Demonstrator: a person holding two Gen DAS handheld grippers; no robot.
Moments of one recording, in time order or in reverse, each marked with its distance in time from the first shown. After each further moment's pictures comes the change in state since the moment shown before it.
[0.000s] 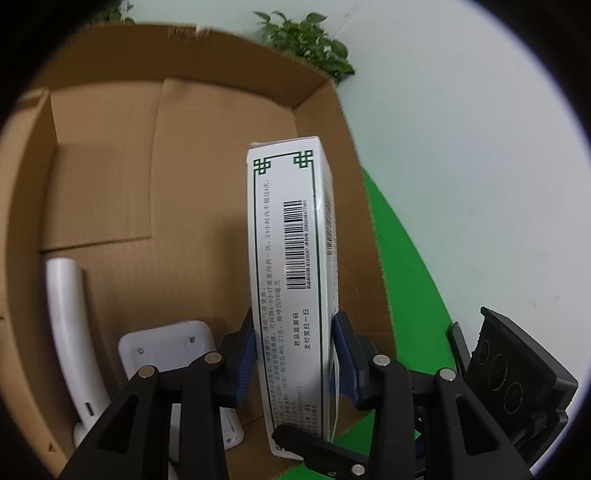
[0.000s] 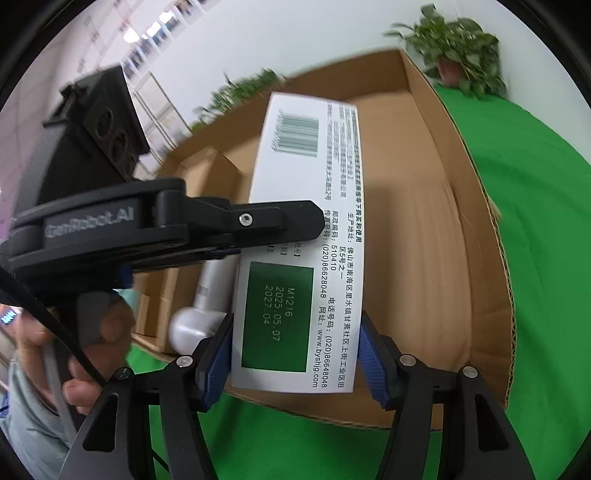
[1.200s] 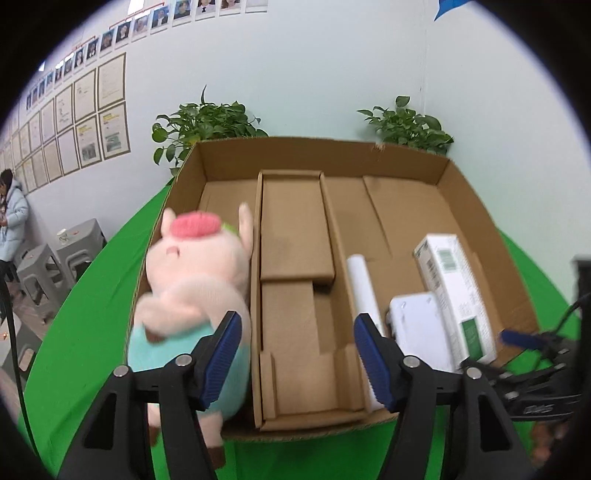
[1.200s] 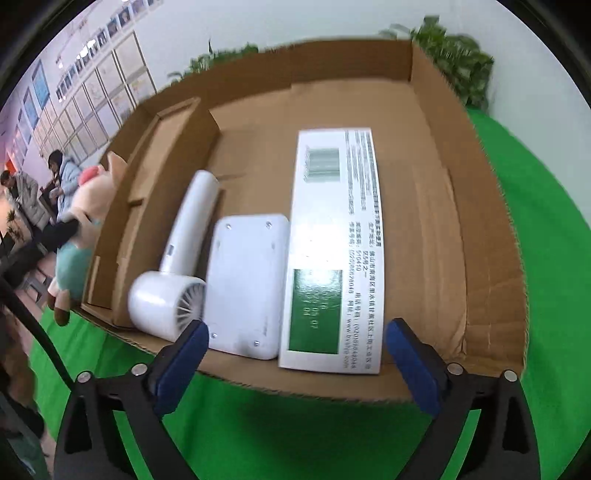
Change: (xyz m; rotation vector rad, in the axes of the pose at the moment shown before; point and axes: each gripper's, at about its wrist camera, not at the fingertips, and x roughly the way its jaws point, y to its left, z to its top) left arm -0.135 0.045 -0.127 0.110 -0.435 0.642; right arm -0.011 0.047 -0.044 -0.102 -0.055 -0.242
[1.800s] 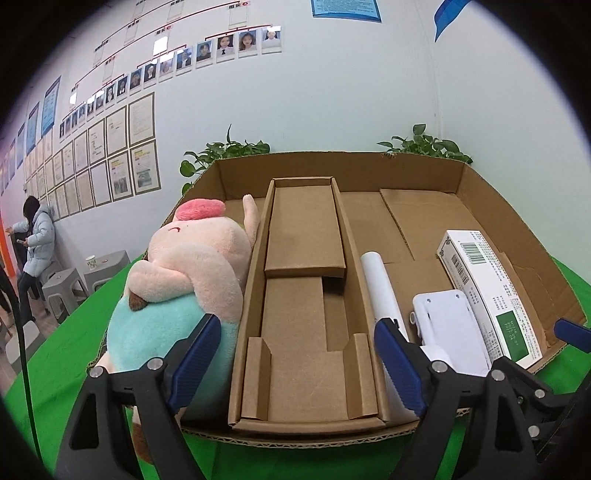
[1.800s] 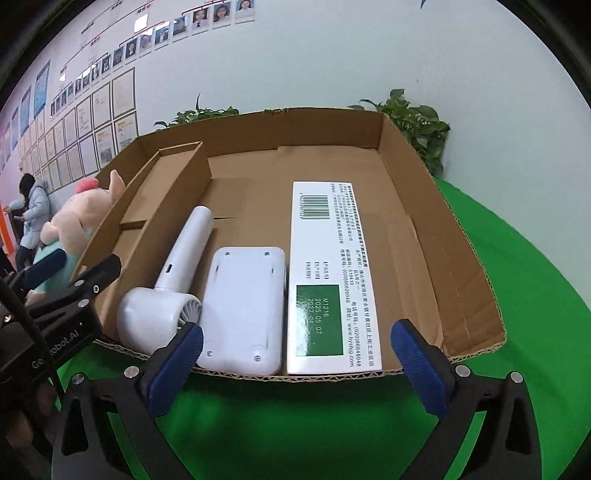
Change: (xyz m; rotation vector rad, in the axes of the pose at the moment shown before) left arm 0.026 -0.018 -0.025 0.007 -0.204 0.129; right arm -0.011 0.045 -0.027 -0.044 -0.260 -0.186
